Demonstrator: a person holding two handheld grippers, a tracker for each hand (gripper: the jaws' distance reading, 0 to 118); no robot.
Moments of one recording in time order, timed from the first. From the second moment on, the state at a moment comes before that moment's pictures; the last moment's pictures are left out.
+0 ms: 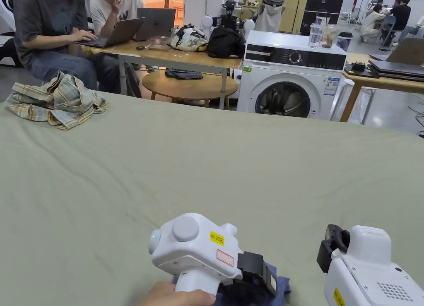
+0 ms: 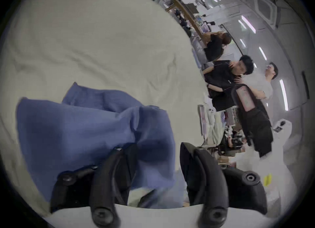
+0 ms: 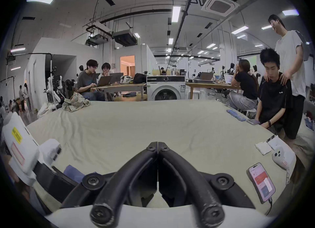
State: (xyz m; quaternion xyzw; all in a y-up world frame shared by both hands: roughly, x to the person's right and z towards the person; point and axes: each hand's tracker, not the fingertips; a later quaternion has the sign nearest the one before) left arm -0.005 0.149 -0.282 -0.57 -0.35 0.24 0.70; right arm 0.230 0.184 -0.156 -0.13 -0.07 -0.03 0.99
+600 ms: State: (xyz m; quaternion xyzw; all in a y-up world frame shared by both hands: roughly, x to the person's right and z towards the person) left arm 0.036 0.065 -0.290 -0.56 -0.36 0.29 0.69; right arm 0.224 0.184 -0.155 -0.10 -0.08 -0.03 0.99
